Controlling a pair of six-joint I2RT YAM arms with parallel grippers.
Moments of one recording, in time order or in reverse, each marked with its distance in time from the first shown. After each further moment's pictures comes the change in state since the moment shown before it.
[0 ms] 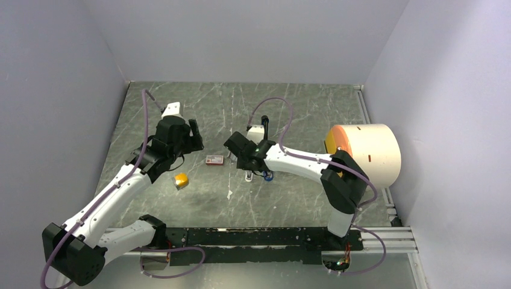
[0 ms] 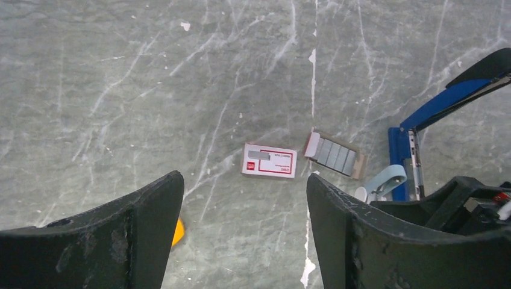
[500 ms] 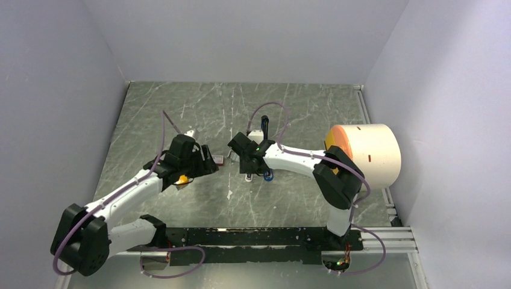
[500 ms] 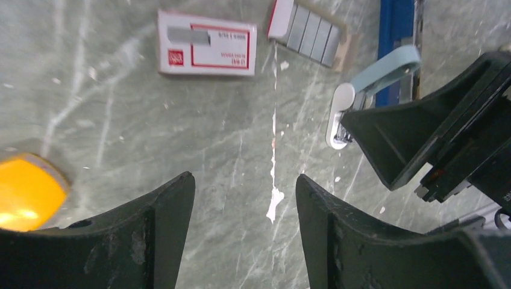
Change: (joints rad) left arm 0.001 0.062 -0.272 0.158 0.375 -0.161; right arm -0.055 0.033 -0.036 0.019 -0.131 -0.111
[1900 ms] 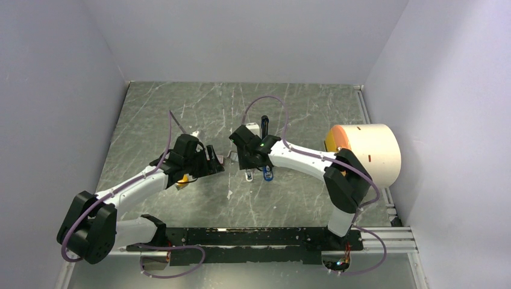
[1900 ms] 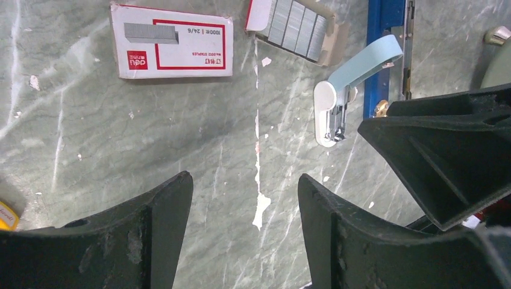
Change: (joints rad) left arm 0.000 0.120 -0.045 0.143 0.126 -0.031; right arm -0.012 -0.048 0.037 -0.001 -0.071 -0.187
